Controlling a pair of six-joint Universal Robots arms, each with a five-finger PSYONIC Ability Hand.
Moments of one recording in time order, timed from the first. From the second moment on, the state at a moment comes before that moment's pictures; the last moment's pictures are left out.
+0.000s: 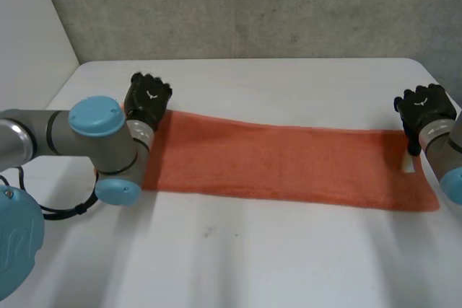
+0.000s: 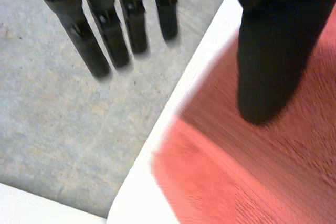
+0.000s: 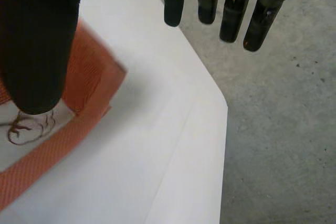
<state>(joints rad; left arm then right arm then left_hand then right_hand) 4.30 -2.45 -1.12 3.59 -1.65 3.90 1.64 -0.93 1.34 -0.18 1.55 2.40 0.36 0.45 0.49 0.47 0.30 0.21 0.23 0.22 0.23 0.07</state>
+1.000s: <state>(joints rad) 4.28 -1.84 -1.76 3.60 -1.66 3.36 1.35 -1.29 1.87 -0.08 1.13 2.58 0.17 0.16 0.17 0.17 0.02 0.45 0.52 0.52 0.53 0.33</state>
